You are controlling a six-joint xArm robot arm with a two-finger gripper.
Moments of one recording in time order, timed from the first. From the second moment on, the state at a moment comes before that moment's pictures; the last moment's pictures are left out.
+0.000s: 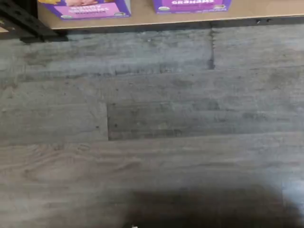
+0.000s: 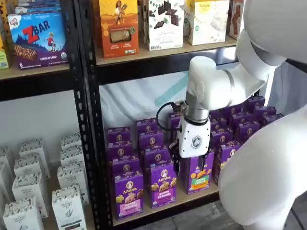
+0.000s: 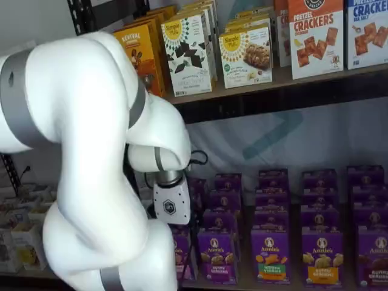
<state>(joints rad) 0.19 -0.52 -0.22 0.10 0.71 0.12</state>
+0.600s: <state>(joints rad) 0.23 -0.24 -0.29 0.13 0.51 0.12</state>
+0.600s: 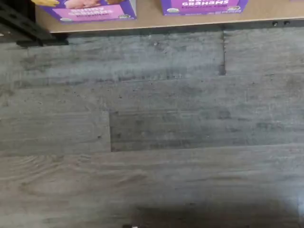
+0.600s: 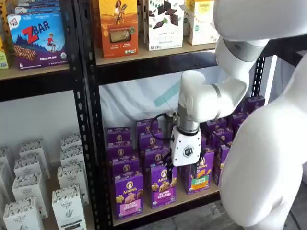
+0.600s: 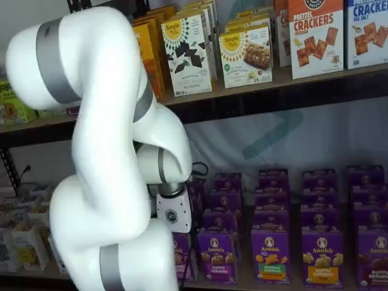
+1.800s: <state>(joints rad) 0.29 0.17 -0.61 0.22 0.41 0.09</state>
